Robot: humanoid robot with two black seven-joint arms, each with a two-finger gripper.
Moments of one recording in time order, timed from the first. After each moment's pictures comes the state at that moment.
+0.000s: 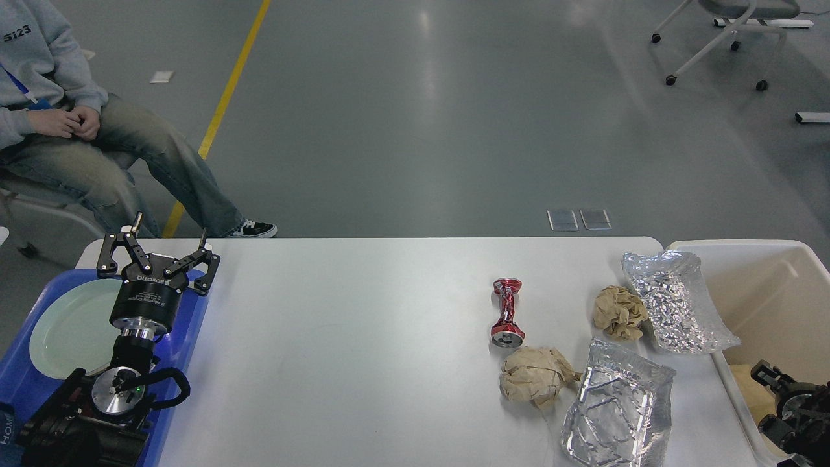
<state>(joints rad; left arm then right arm) -0.37 0.15 -1.42 -0.61 0.02 -0.70 -0.17 0.57 -0.44 -0.50 0.25 -0.32 -0.19 -0.10</state>
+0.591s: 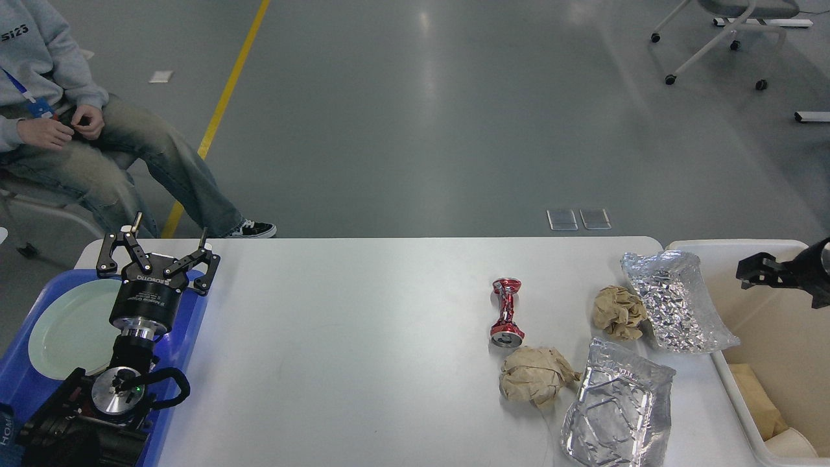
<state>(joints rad) -0.37 0.15 -1.42 -0.61 0.02 -0.70 -0.17 1.44 -0.72 -0.83 0.80 -0.58 0.64 -0.11</state>
